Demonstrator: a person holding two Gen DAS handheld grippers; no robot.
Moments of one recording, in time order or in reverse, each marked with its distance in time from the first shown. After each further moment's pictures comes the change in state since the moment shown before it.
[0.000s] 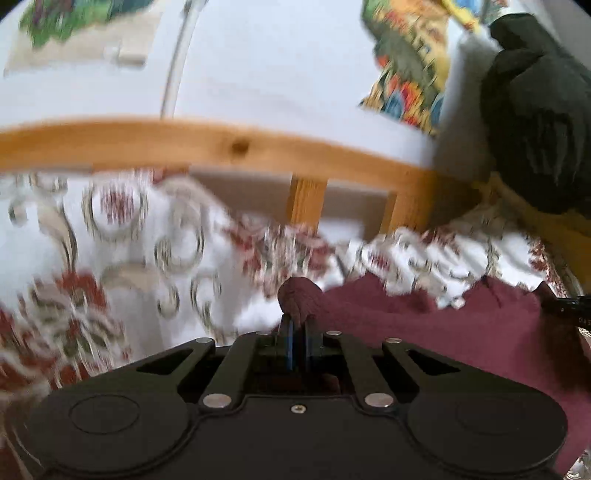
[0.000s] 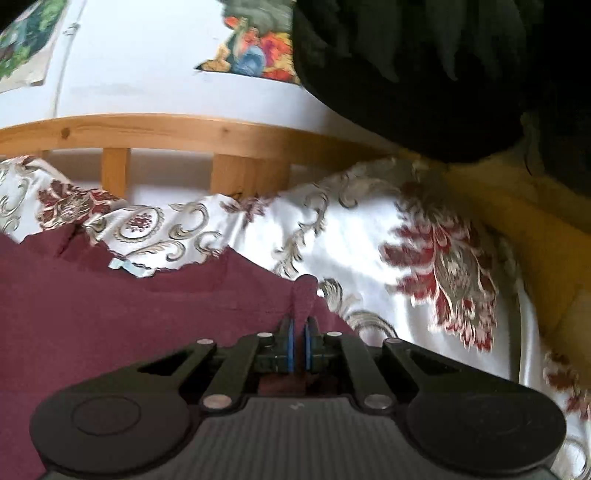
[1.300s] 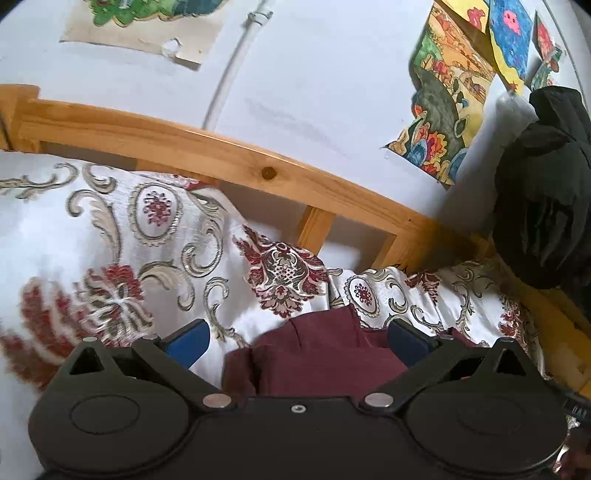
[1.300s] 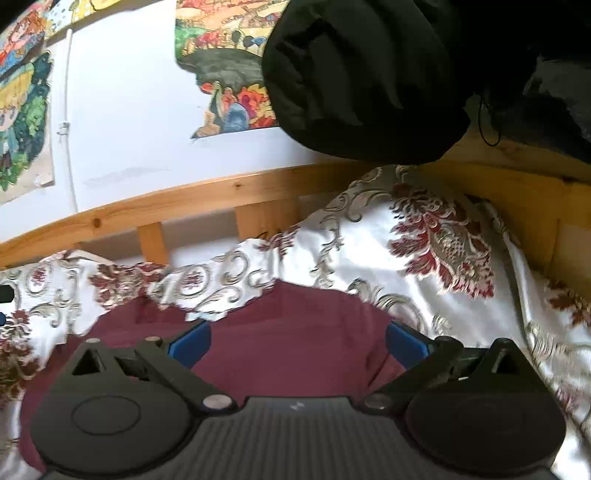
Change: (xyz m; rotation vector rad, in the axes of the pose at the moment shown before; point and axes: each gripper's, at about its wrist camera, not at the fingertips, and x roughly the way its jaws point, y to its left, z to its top) left arm -0.057 0.008 0.044 -0.258 0.061 0.002; right arm -0.085 0.010 0.004 0.308 -0.050 0.094
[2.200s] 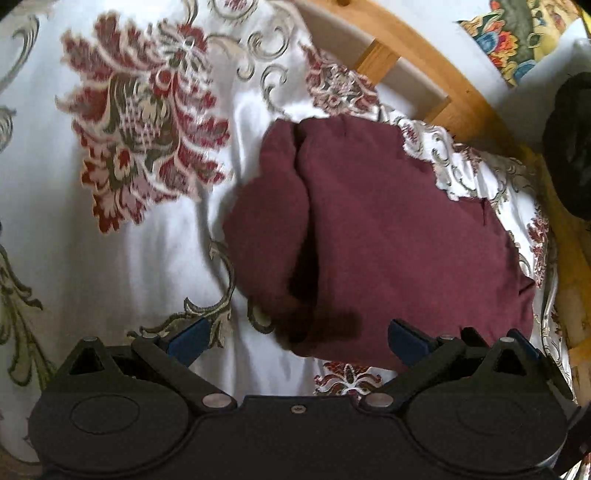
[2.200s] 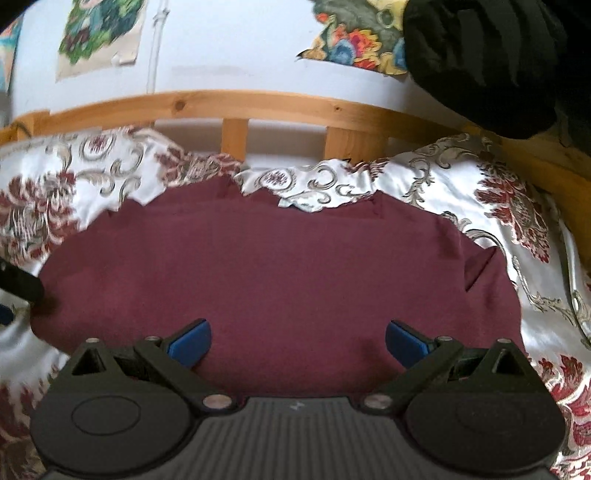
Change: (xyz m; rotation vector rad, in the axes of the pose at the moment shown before) left arm -0.013 0.012 -0.106 -0.229 0.444 0.095; right arm -0.006 0.091 -0.086 -0.284 0.140 0.042
